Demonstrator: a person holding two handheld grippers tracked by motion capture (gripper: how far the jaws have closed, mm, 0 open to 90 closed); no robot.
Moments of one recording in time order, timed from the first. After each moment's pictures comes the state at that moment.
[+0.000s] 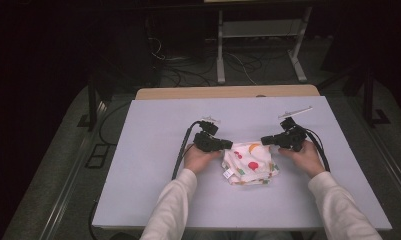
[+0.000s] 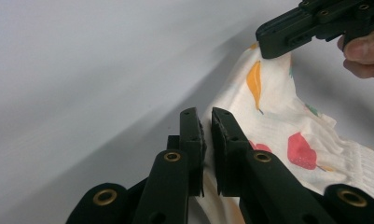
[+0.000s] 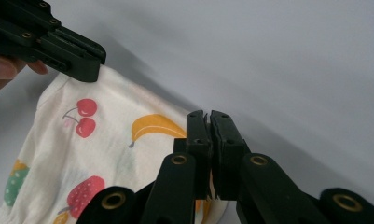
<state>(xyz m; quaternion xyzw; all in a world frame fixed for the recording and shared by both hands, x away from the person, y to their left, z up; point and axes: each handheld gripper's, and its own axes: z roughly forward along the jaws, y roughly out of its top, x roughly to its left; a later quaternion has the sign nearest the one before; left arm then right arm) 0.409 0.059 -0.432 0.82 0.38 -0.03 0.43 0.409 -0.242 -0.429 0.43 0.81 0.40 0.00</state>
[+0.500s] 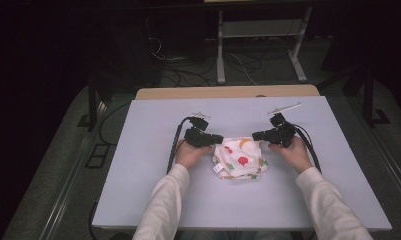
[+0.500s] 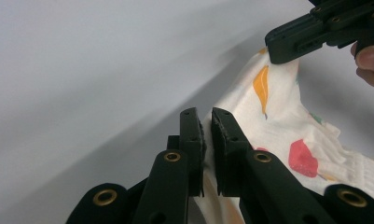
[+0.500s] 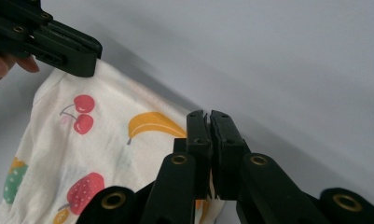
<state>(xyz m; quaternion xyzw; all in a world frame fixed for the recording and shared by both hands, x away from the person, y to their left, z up) 0.423 0.083 -0.424 0.81 0.39 -0.01 0.43 0.421 -0.212 -0.424 0.43 0.81 0.40 0.02</state>
